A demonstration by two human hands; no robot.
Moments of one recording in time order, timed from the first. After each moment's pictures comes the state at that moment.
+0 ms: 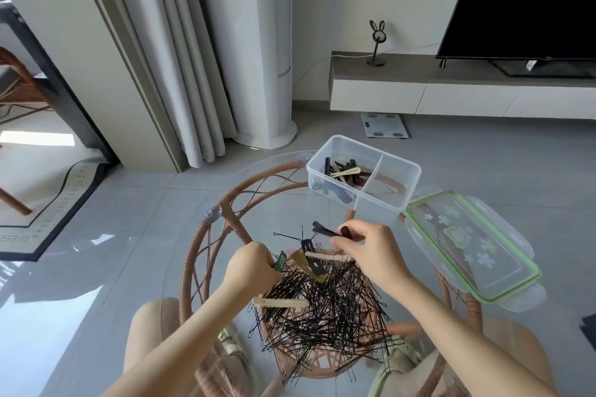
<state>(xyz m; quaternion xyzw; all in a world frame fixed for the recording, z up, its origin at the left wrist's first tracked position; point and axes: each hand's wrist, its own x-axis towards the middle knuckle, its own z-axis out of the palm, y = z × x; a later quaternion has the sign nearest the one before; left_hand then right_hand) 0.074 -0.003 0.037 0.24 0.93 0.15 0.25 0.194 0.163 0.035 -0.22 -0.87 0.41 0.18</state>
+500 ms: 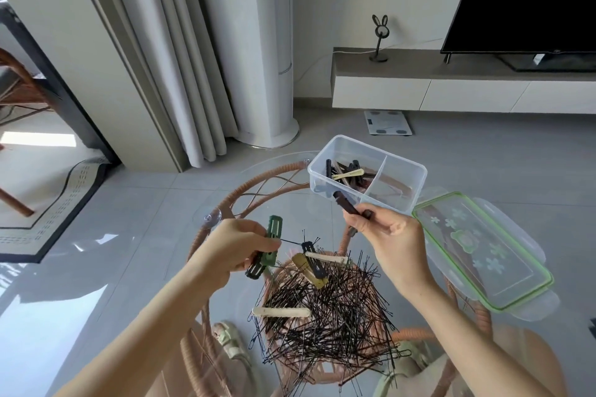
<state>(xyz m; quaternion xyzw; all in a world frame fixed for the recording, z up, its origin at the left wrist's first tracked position) 0.052 -0.014 0.097 0.11 0.82 0.43 0.37 0.197 0.161 0.064 -0.19 -0.73 0.57 0.32</state>
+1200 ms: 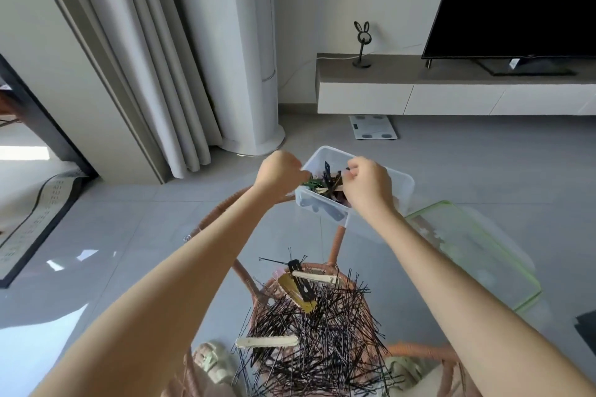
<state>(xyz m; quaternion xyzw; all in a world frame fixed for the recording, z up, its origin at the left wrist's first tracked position) -0.013 0.139 0.102 0.32 0.89 0.29 0.17 0.108 0.226 0.096 -0.41 -0.84 0.28 0.22</state>
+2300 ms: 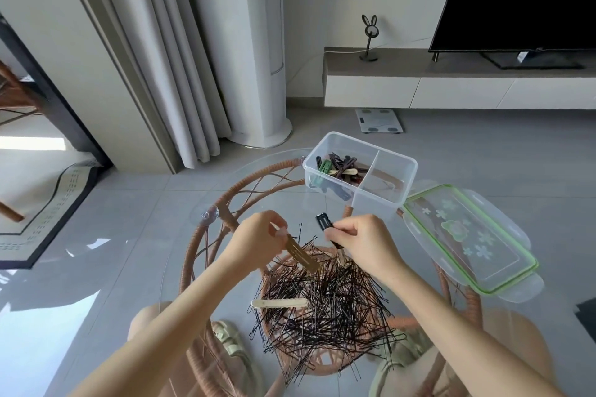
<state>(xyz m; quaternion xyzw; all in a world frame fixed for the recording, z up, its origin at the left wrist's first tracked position) 0.064 0.009 0.079 0.31 0.88 0.28 0.23 0.186 0.153 0.052 -0.25 -0.87 0.40 0.14</state>
